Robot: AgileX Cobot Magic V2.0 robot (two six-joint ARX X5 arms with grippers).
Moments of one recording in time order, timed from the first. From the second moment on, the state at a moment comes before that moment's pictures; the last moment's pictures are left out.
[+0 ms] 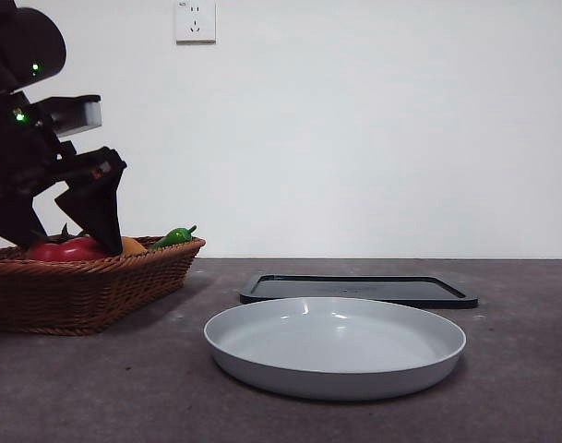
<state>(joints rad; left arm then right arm) -0.20 1.57 1.01 -0.41 0.20 0.17 0.35 0.75 1.02 -1.03 -0.55 0.01</state>
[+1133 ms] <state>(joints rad) -0.27 1.49 1.23 -0.56 0.21 0.12 0.35 0.75 1.02 -1.03 -0.55 0.01</state>
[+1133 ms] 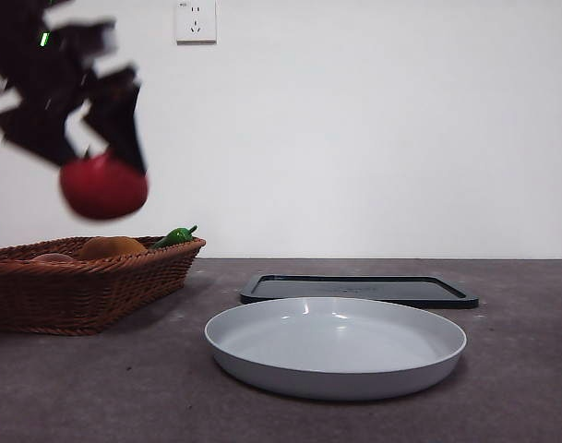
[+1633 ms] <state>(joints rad) -0.63 1.49 1.30 -0.53 0.24 0.13 0.35 0.75 1.02 -1.03 -0.55 0.01</state>
